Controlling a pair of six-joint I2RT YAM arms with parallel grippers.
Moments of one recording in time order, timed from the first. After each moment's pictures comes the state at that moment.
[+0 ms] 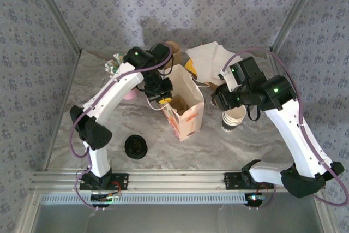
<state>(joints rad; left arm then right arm) -0.71 1.84 2.07 -1.57 0.27 -0.93 0.52 1.22 1.66 -1.43 0.10 -0.02</state>
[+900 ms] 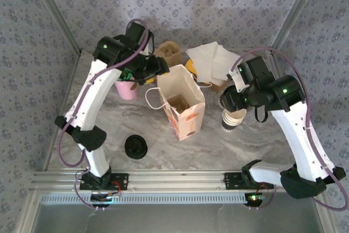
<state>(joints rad) -0.61 1.80 2.39 -1.57 0.17 -0.88 0.47 1.22 1.73 -1.55 0.12 0.00</state>
